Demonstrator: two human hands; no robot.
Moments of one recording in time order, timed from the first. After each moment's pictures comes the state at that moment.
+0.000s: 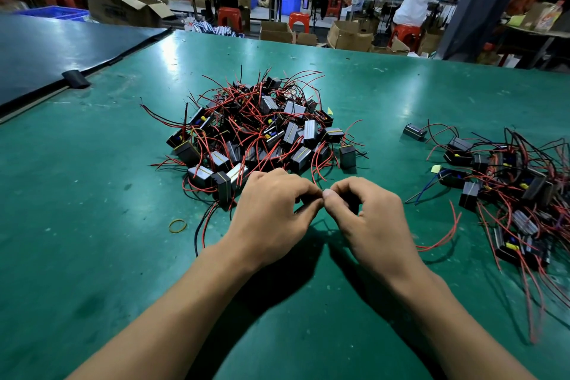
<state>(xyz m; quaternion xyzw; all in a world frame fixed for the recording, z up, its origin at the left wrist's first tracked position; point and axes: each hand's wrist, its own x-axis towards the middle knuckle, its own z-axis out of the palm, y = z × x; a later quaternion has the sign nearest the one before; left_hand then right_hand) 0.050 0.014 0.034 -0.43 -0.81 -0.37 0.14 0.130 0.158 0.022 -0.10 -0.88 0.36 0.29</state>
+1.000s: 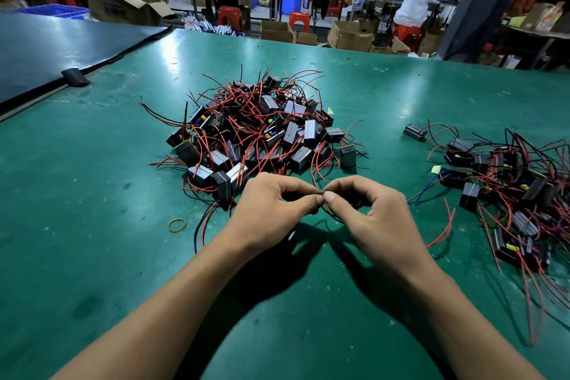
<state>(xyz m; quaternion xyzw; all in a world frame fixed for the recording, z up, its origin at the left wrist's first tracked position) 0.045 0.015 0.036 -0.31 -0.77 -0.56 -0.11 0.135 0.162 0.029 -0.08 -0.85 0.44 0.26</state>
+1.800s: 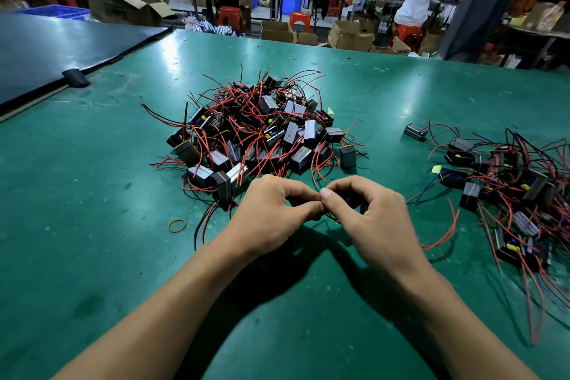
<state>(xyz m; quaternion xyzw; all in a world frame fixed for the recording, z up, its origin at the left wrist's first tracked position) 0.047 0.013 0.038 -0.36 -0.77 -0.51 -0.08 0.135 0.155 0.032 -0.11 -0.85 0.43 0.28</state>
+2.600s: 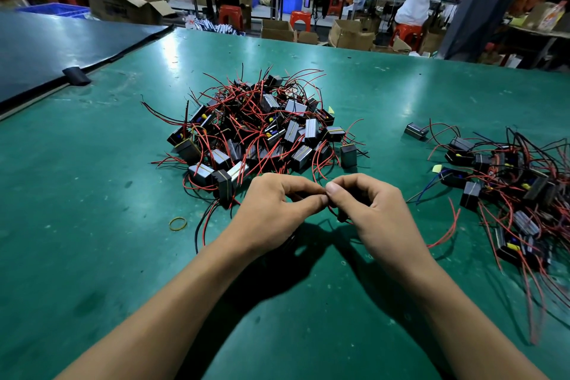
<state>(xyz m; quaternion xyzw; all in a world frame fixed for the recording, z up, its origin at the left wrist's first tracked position) 0.047 0.014 0.035 -0.36 -0.74 -0.56 -0.08 0.131 0.161 0.029 -0.10 -0.79 0.56 0.23</state>
